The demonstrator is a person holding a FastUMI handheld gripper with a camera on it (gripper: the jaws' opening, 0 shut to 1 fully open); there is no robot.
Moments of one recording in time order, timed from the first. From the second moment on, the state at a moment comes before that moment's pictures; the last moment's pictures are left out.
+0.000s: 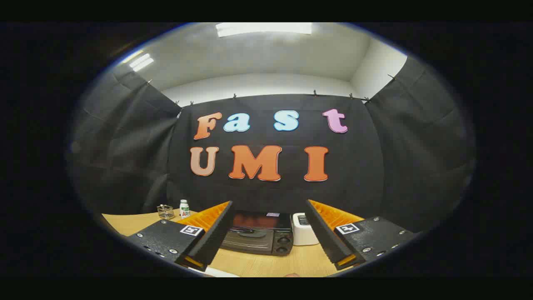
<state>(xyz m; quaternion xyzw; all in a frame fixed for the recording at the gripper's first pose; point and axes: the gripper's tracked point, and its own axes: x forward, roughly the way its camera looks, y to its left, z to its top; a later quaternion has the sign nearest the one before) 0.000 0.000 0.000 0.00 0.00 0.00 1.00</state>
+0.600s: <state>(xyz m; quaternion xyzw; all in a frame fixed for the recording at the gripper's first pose) 0.001 -0.001 -0.007 0.01 0.01 -0.01 1.00</state>
